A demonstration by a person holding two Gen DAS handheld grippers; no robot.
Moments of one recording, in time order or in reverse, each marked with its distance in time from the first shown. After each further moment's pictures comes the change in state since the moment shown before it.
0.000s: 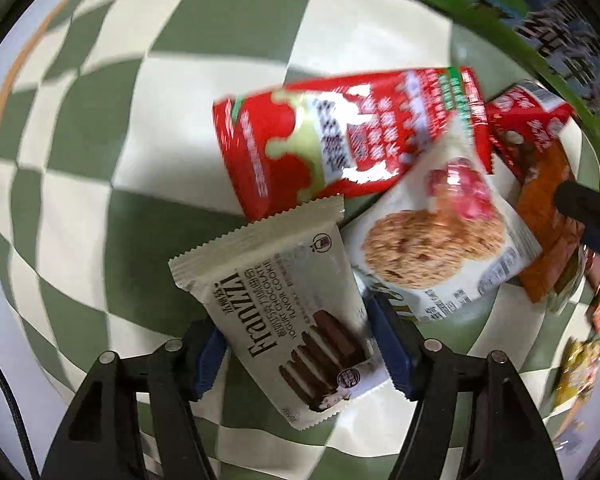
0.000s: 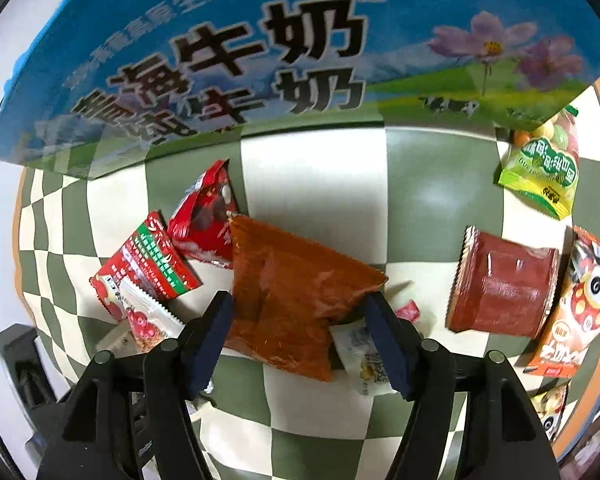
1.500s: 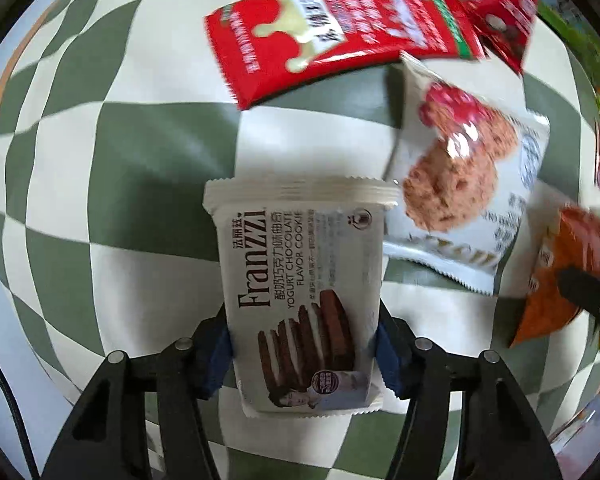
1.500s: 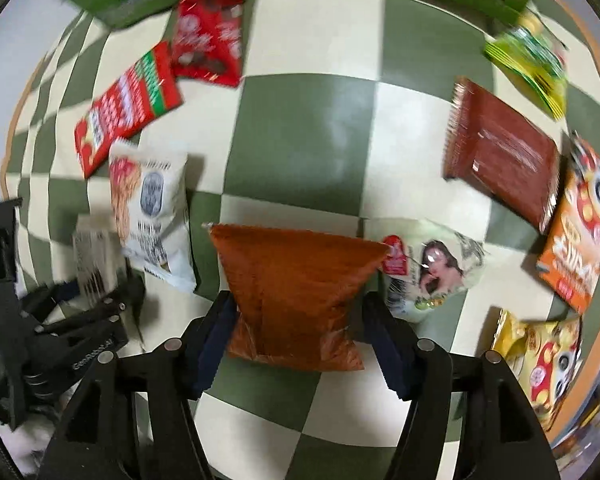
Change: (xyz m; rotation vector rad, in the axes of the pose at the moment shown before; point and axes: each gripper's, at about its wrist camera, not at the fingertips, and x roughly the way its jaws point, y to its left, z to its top) left arm 0.035 -0.043 -0.071 0.107 -0.021 0.043; right arm 0.010 -0.026 -0.108 -0.127 0.099 -0.038
